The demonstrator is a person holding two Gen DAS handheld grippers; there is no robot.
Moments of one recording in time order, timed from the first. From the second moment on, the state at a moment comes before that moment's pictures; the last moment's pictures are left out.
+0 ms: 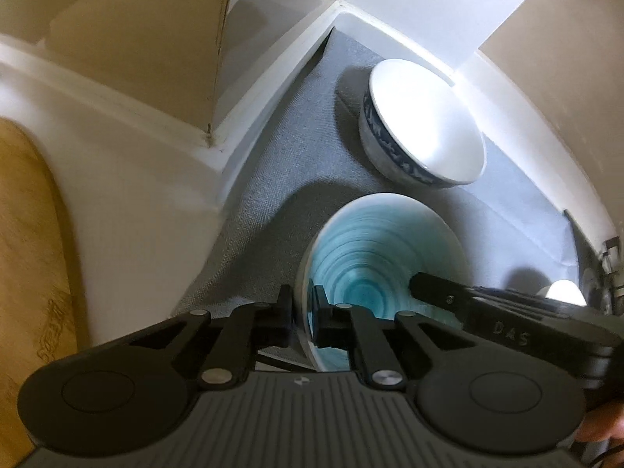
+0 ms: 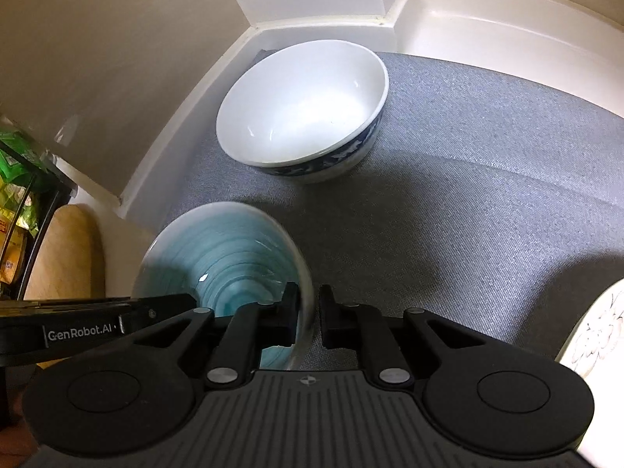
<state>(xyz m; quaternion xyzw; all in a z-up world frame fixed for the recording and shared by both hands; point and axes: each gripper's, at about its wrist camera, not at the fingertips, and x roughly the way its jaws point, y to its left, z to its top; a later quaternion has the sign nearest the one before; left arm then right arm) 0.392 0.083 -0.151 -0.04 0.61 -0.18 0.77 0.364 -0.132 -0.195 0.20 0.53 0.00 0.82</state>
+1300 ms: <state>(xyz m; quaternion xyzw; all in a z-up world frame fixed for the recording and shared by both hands) 0.283 0.076 -0.094 0.04 0.59 -0.25 0.77 0.250 -0.116 -0.131 0.17 0.49 -0.03 0.85</state>
